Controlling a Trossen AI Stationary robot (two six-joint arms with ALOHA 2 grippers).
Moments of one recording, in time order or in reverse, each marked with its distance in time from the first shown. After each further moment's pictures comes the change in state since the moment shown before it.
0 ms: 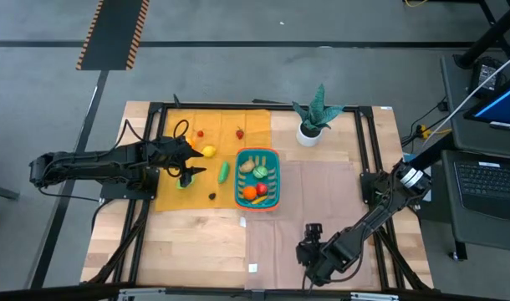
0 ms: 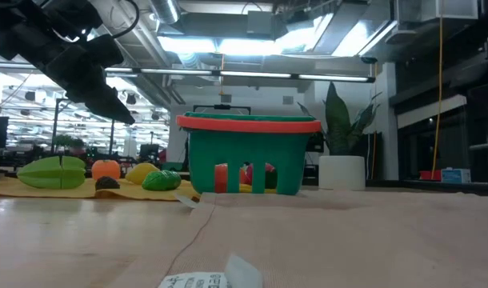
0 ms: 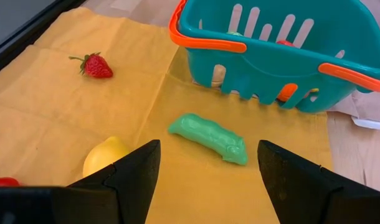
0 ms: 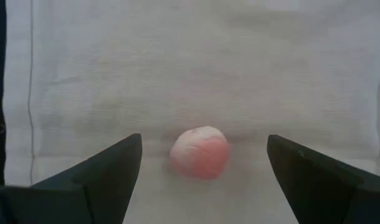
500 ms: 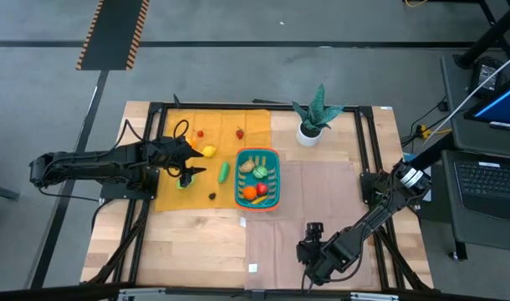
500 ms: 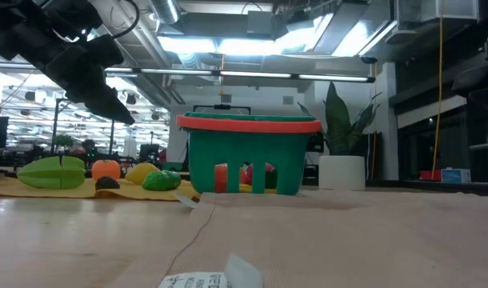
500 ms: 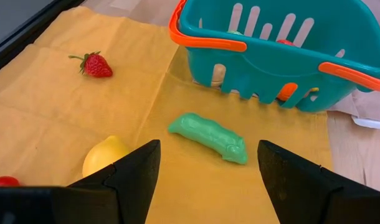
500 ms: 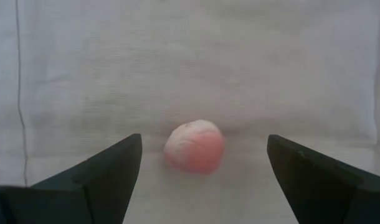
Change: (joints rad) left arm 0.000 0.000 0.000 -0.002 0.000 -0.001; right arm -0.003 0.000 -0.001 -0.020 -0.005 0.039
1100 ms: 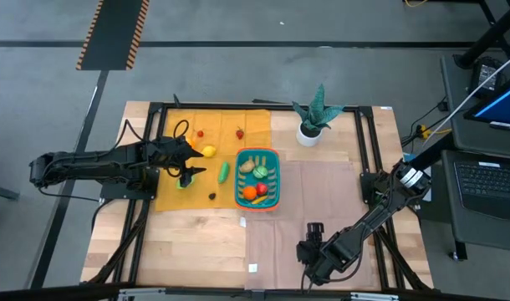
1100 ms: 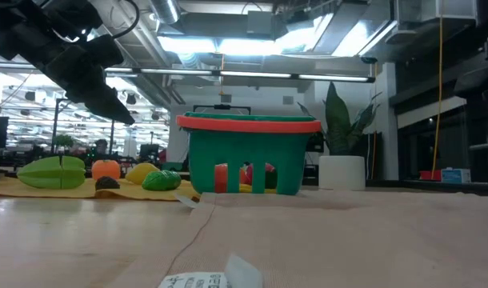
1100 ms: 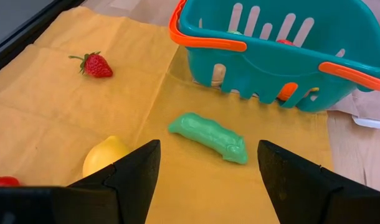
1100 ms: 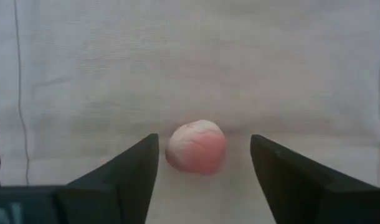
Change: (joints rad) left arm 0.000 0.000 0.000 0.000 0.000 0.002; right arm 0.000 0.006 -0.001 0.005 -0.005 0.013
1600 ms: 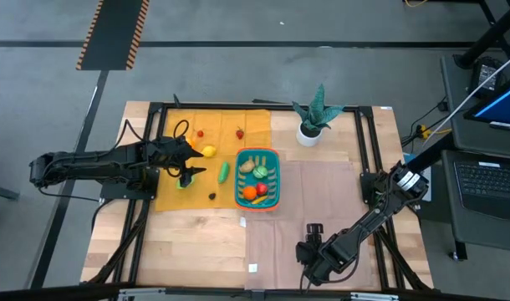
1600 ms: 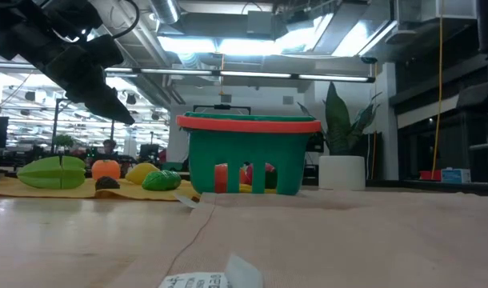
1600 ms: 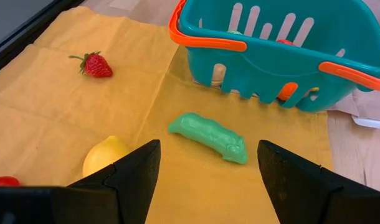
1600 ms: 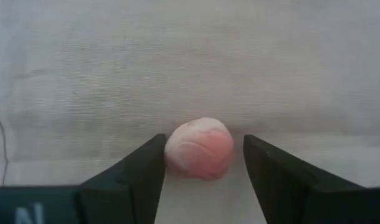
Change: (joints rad) left arm 0.000 0.000 0.000 0.000 0.000 0.000; right arm -0.002 0.033 0.000 0.003 -0.014 -0.002
